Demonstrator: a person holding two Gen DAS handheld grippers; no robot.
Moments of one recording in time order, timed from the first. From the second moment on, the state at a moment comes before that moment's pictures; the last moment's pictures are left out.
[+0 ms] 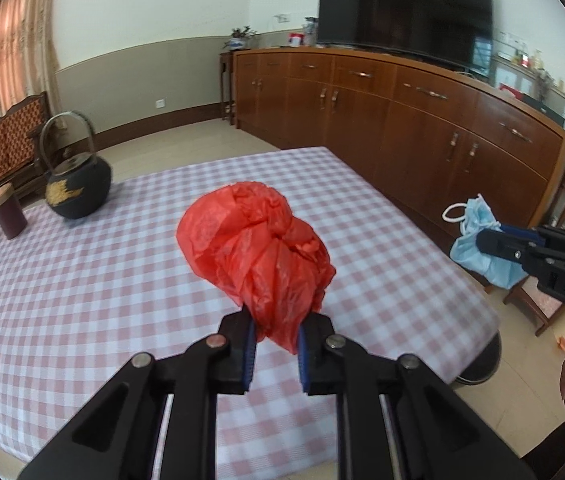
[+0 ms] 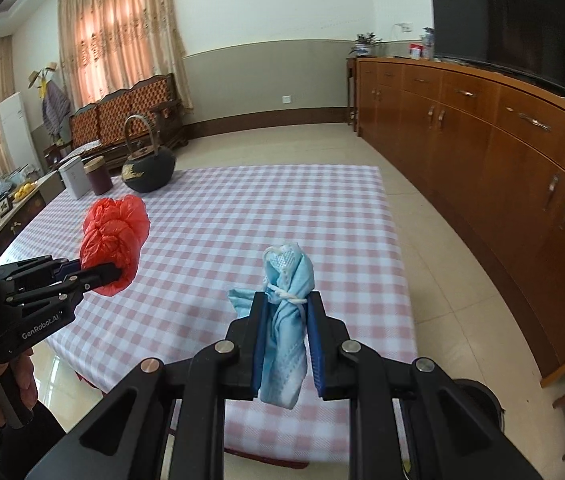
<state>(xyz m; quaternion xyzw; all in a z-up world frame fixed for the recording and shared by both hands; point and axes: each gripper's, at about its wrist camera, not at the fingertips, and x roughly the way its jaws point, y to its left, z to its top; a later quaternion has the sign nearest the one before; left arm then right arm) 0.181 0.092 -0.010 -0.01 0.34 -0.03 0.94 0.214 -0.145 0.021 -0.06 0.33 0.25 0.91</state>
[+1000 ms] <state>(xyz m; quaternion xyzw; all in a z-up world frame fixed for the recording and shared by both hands) 0.167 -0.128 -0.033 0.06 0.36 -0.23 0.90 0.140 -0.366 0.011 0.02 0.33 0.10 0.94</state>
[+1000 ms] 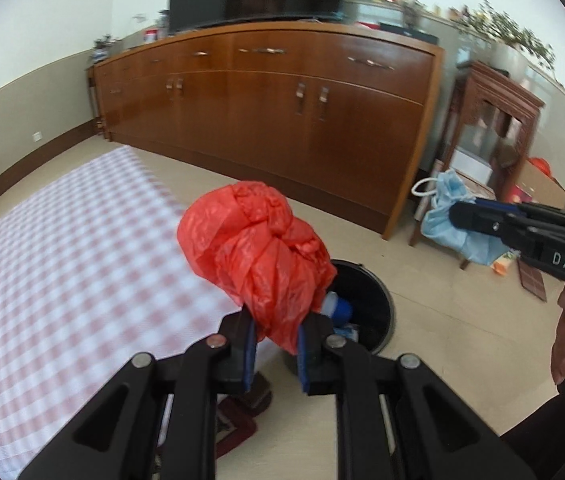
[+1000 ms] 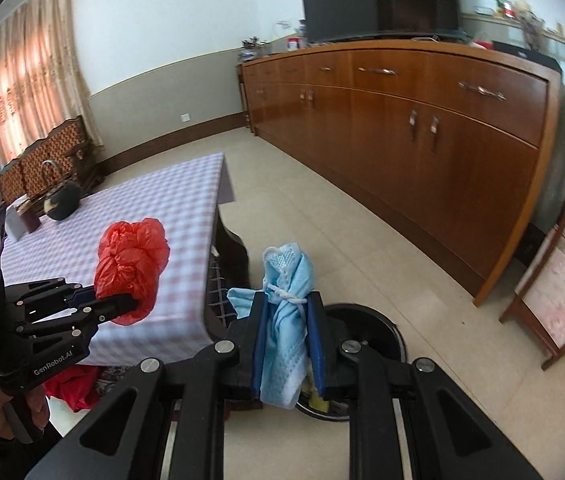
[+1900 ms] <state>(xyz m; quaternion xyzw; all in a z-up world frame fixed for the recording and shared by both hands) 0.205 -0.237 -0.157 0.06 0.49 -0.25 0.83 0.186 -0.459 -0.130 0.00 0.45 0.13 0.88</state>
